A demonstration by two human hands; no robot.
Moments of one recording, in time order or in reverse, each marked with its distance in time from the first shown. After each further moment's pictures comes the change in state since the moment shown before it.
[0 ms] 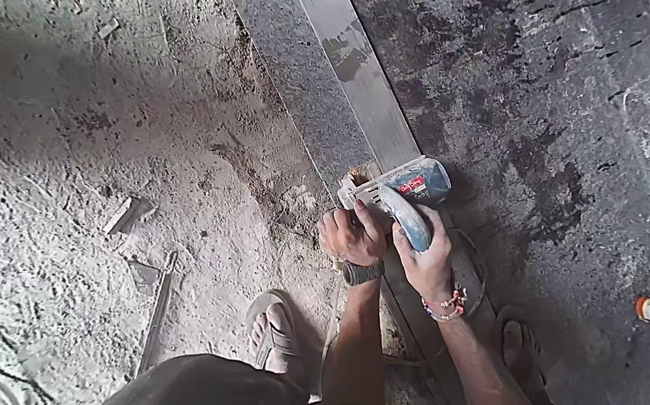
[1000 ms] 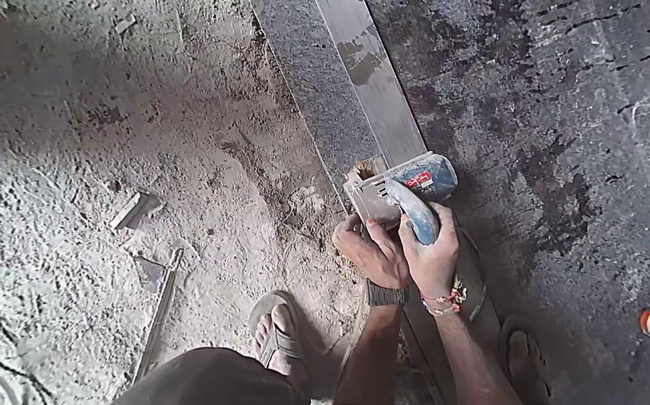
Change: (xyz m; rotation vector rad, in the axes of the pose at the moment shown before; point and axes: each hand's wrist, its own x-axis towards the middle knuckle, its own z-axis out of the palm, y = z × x) left_hand -0.013 0.023 -0.024 -0.282 -0.212 -0.338; right_hand 0.014 -0.018 0.018 -0.183 0.104 0.098
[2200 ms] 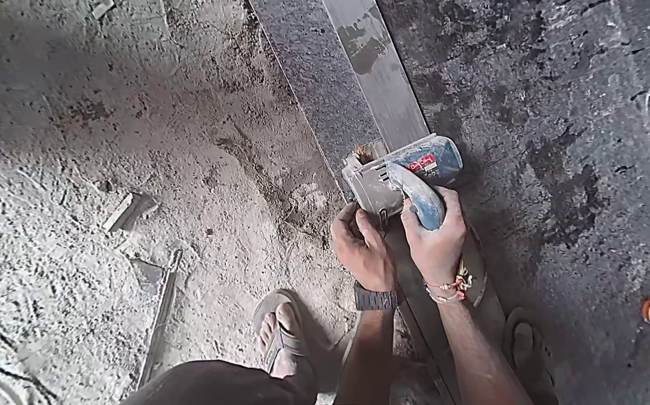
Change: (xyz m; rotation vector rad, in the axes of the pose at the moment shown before) left_hand 0.028 0.004 -0.019 -0.157 -0.081 -0.129; right_hand 0.015 -0.007 0.015 -0.016 0.023 -0.028
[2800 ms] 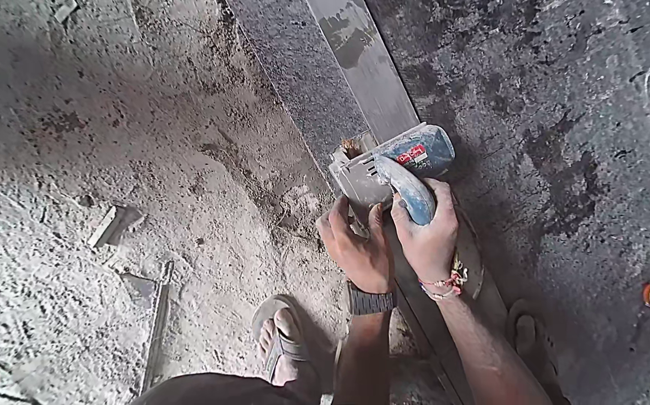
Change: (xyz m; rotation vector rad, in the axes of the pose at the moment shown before) left_hand 0.011 0.004 -0.001 0.294 -0.055 0.250; right_hand 0.005 0.000 0.006 0.001 -0.005 0.006
